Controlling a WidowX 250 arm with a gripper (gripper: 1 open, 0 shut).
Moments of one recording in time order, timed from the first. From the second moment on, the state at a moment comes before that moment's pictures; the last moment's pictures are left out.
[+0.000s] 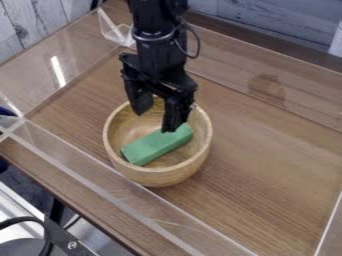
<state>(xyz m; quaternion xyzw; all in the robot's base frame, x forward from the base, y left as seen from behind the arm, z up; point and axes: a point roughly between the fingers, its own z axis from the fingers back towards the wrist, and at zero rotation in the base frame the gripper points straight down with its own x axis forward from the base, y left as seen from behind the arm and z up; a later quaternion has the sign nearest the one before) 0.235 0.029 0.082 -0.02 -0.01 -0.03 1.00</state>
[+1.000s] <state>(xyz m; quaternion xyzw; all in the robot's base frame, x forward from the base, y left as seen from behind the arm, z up) 0.230 0.026 0.039 -0.01 0.03 -0.04 1.00</state>
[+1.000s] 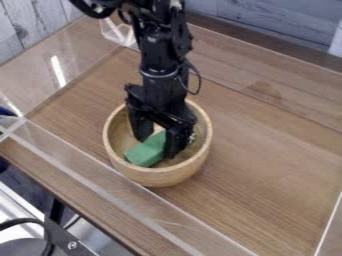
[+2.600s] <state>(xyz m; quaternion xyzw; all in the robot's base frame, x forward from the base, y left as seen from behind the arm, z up) 0.235 0.024 0.034 -0.02 0.03 -0.04 1.00</state>
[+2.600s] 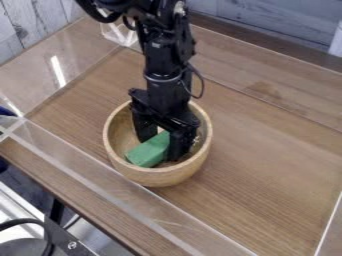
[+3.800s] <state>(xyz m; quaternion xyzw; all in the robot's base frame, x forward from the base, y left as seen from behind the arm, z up) 0.239 0.028 0.028 -0.02 0.03 -0.04 1.00</state>
